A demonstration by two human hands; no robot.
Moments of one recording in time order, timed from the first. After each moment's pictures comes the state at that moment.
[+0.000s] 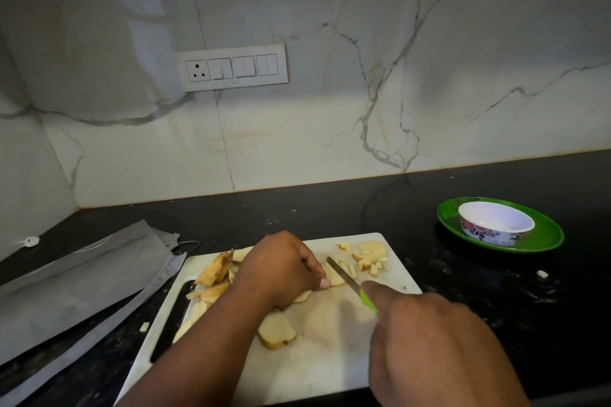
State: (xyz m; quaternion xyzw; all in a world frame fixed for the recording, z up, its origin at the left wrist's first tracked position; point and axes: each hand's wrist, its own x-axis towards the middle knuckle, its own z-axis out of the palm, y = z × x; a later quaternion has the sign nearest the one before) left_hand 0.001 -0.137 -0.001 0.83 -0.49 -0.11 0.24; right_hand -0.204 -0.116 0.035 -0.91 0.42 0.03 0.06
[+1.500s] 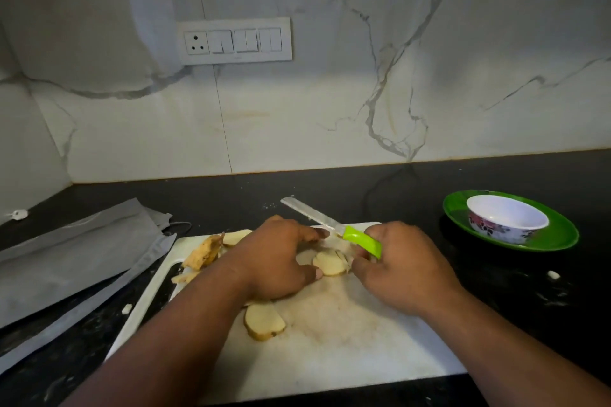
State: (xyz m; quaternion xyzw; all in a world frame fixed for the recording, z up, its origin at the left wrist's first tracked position) left_hand 0.019 -0.139 -0.009 0.78 -0.61 -0.06 0.13; right_hand -0.170 -0.240 -0.015 -0.88 0.36 -0.26 0.13
